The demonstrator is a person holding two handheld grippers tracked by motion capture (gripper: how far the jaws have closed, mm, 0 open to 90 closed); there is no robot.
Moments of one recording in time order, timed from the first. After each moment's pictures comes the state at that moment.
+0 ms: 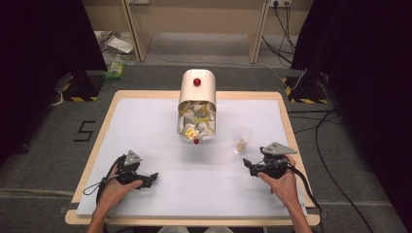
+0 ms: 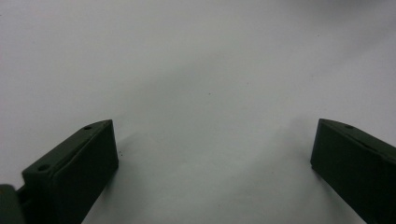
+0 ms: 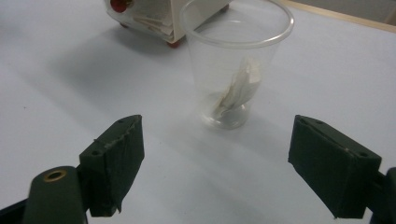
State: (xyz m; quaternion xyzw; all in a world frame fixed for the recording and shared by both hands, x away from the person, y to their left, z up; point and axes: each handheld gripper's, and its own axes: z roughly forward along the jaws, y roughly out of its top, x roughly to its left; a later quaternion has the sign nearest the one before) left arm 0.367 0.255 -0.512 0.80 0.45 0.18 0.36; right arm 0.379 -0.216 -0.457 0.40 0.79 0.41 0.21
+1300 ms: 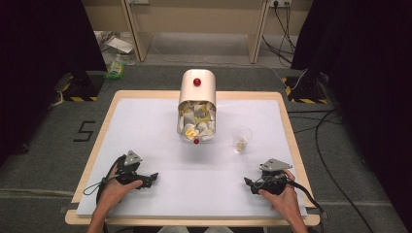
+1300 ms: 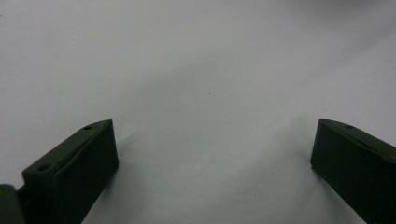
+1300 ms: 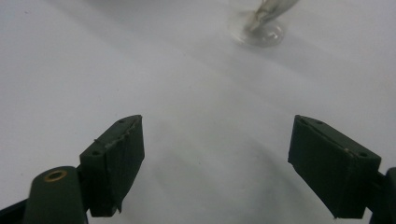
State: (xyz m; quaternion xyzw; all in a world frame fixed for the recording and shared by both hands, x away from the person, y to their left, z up) left arm 0.367 0.255 -0.512 0.80 0.45 0.18 0.36; right arm 0.350 -0.221 -0.492 0.39 0.83 0.36 0.19
